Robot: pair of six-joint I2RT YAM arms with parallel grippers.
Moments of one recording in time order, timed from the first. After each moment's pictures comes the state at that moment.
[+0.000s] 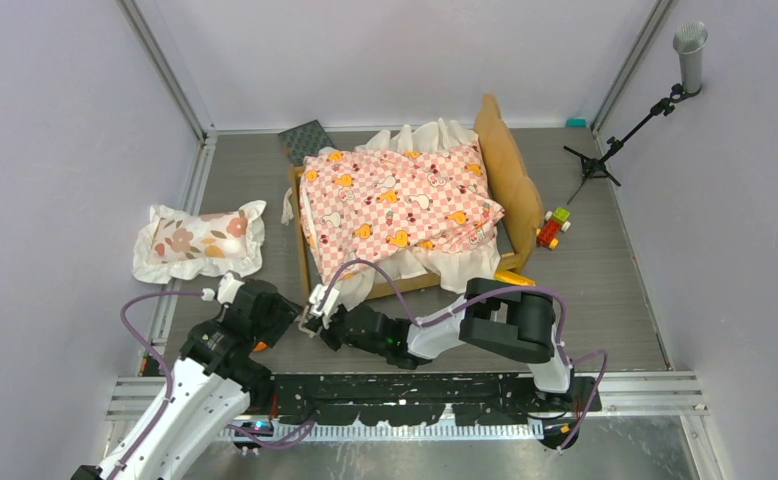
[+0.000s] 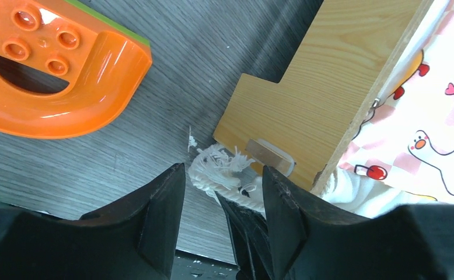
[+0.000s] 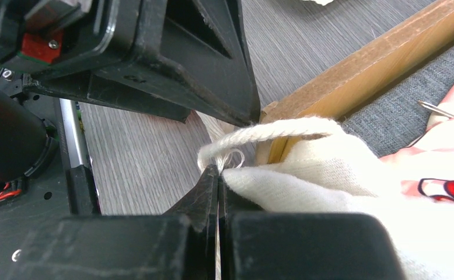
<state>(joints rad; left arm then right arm) -0.48 0.47 0.48 -0.93 -0.27 -1.28 1.34 2.00 0.91 0.87 0.17 0.08</state>
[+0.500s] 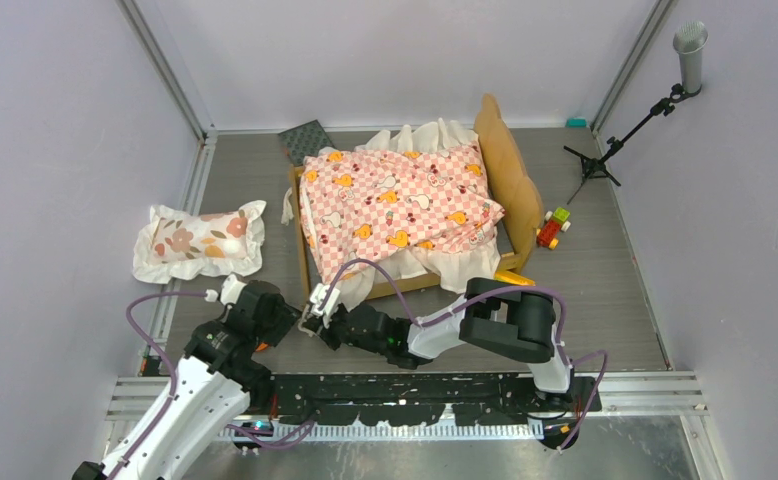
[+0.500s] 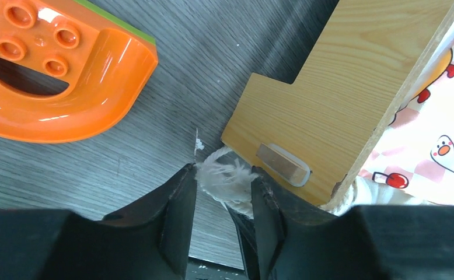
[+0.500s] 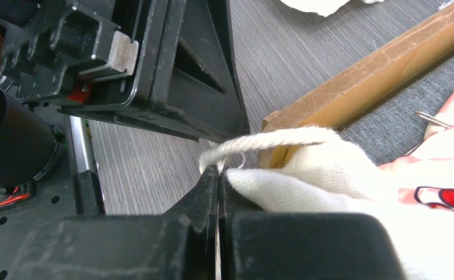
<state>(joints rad) -0.48 0.48 0.44 -0.91 -0.26 -1.28 1.34 2.00 0.90 0.91 0.15 0.08</state>
